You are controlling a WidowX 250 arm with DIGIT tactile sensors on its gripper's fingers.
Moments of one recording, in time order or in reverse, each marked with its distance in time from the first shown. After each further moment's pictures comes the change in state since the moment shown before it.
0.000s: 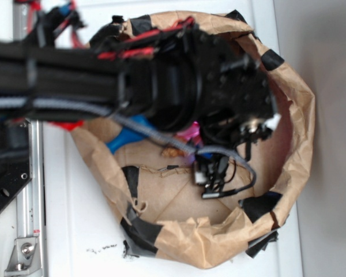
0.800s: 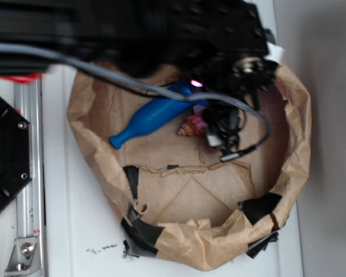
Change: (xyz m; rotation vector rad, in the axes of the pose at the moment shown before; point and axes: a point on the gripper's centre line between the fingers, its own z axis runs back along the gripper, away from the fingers) arm 0.032 0.044 0.021 -0.008 -0.162 0.149
